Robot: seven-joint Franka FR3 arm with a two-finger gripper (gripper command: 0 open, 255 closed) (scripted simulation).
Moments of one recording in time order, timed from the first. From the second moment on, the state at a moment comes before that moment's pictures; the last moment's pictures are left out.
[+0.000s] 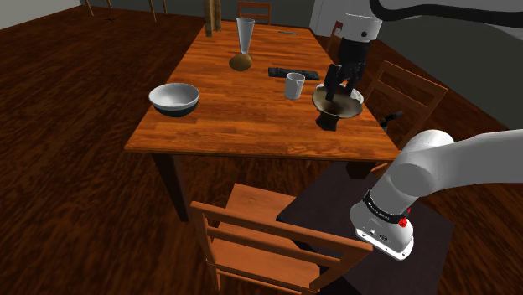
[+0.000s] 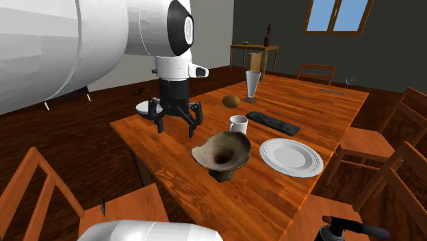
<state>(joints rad) -0.02 -0.82 0.02 -2.44 0.07 1.54 0.13</state>
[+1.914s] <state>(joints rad) -0.15 0.12 -0.25 -1.79 0.08 1.85 -0.21</state>
